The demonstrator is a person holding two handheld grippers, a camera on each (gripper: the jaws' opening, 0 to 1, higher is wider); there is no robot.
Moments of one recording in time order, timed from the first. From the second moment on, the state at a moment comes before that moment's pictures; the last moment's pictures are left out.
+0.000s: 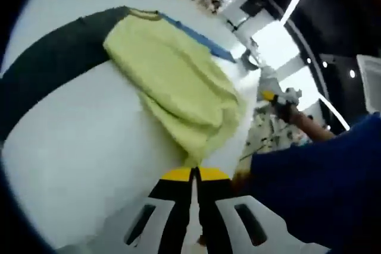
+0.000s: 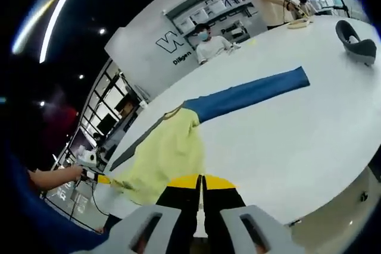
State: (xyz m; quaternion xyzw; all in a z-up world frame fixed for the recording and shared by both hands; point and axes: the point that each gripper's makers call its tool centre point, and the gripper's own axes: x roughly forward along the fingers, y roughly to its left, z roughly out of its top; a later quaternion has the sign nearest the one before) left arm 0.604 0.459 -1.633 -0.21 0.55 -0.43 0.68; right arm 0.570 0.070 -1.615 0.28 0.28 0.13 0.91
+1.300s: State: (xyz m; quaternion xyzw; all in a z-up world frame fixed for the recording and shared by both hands) left arm 0.564 0.499 -1.660 -0.30 0.48 -0.26 0.78; right arm 0.557 0.128 -1.663 0.23 0.39 0.25 0.86
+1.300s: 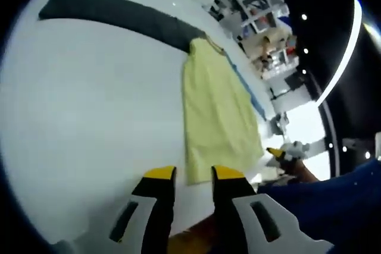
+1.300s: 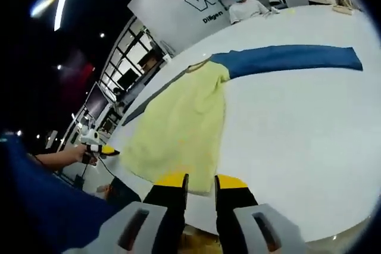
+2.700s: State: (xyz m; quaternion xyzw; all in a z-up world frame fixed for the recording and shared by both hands) left arm 0.560 0.469 -1.666 -0.31 0.46 -0.29 0.78; right arm 0.575 0.124 -1.662 0.34 0.37 0.20 0.84
